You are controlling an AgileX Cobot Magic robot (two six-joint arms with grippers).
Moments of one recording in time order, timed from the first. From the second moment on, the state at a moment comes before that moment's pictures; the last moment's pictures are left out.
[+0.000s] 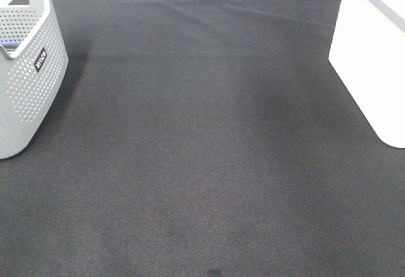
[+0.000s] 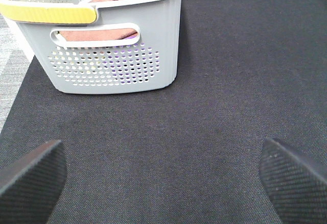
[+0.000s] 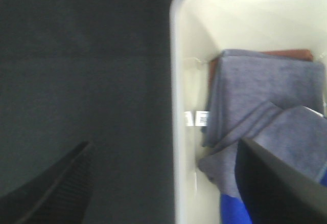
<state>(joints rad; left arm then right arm) 0.00 0.00 -0.50 0.00 1.05 0.00 -0.06 1.95 -2.20 0.22 1.22 -0.12</state>
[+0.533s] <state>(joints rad) 0.00 0.00 -0.50 0.00 1.05 0.00 0.04 1.58 -1.61 0.11 1.22 -0.06</state>
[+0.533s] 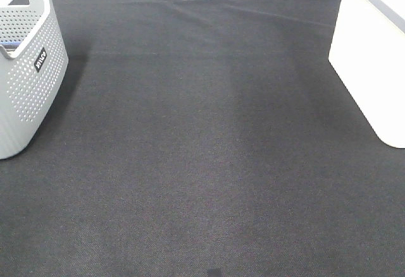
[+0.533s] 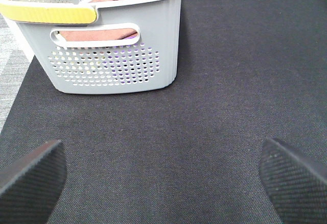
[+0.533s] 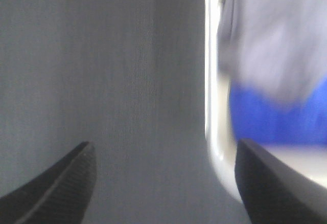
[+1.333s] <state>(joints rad) 0.00 0.00 -0.50 0.00 1.05 0.00 0.04 0.58 -0.64 0.09 1.18 -0.06</state>
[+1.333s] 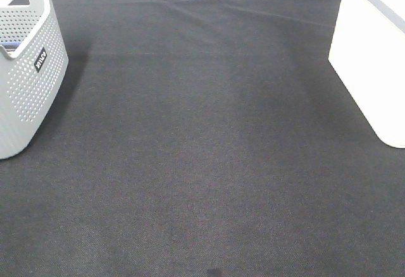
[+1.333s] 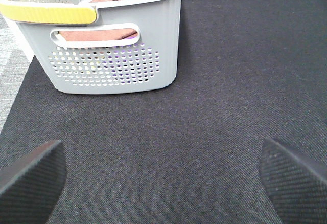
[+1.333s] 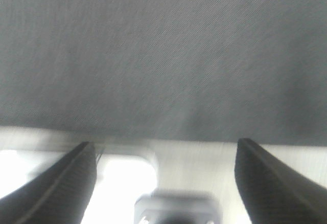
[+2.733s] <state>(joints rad) 0.00 0.00 -0.50 0.00 1.05 0.00 -0.01 0.06 -0.51 0.07 1.07 -0.08</state>
